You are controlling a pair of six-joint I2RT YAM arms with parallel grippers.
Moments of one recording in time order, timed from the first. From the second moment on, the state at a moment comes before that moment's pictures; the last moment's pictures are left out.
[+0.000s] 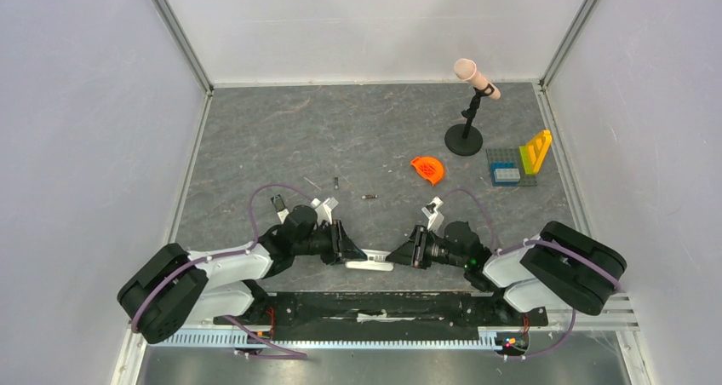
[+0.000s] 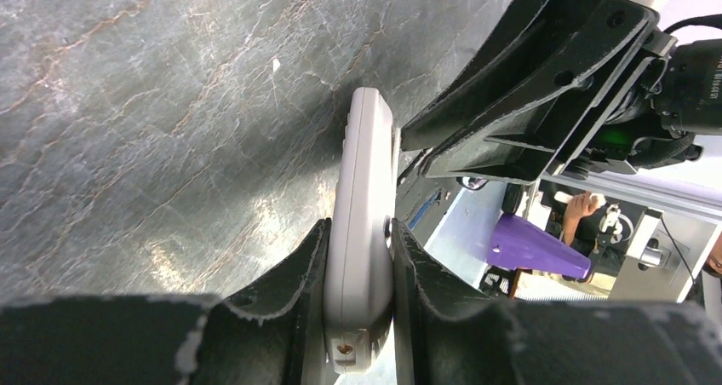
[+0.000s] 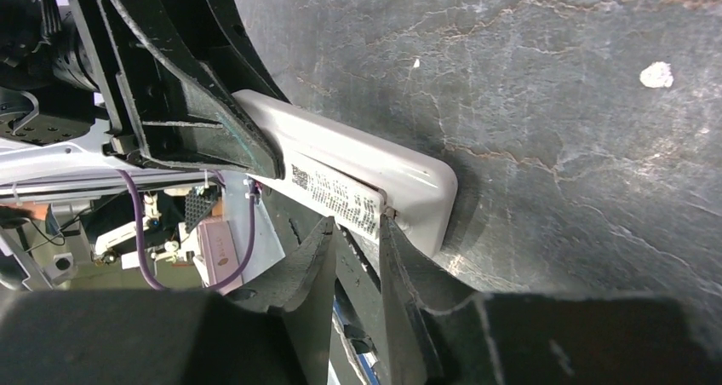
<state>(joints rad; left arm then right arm) -0.74 1.18 0.22 0.37 0.49 -1.03 0.83 1.40 0.06 0.99 -0.38 1.10</state>
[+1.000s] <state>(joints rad) -0.76 1.13 0.30 0.19 0.39 -0.97 0.83 1.16 0.38 0.28 0.05 0.69</state>
